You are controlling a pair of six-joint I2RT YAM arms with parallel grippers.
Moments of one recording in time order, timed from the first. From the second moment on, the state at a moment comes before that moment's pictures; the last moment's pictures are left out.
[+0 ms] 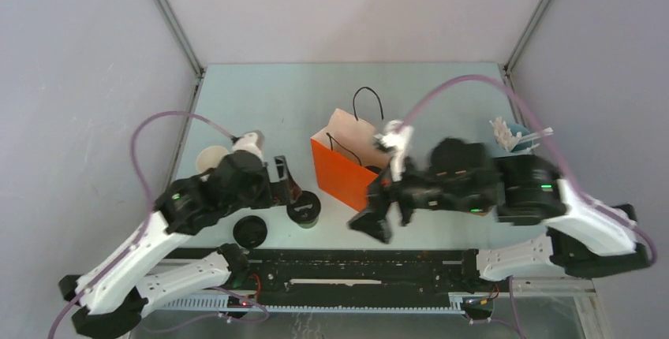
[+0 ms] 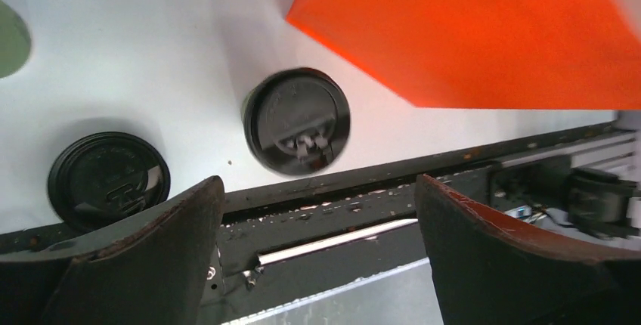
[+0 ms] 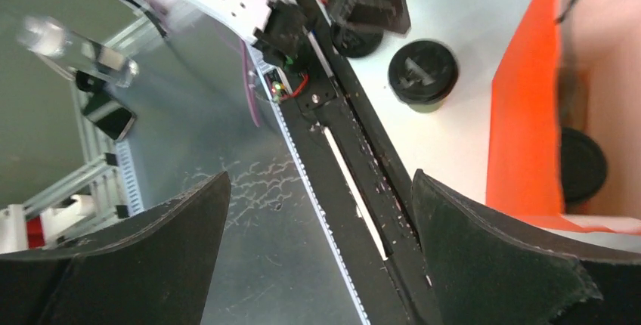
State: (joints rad) left arm -0.86 0.82 1.05 -1.08 -0.24 -0.82; right arm 1.38 1.13 1.77 -1.05 0.09 0.38
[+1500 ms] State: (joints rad) left arm -0.86 0.32 1.44 -1.34 -0.44 -0.82; right arm 1.28 1.99 1.79 -0.87 0.35 0.54
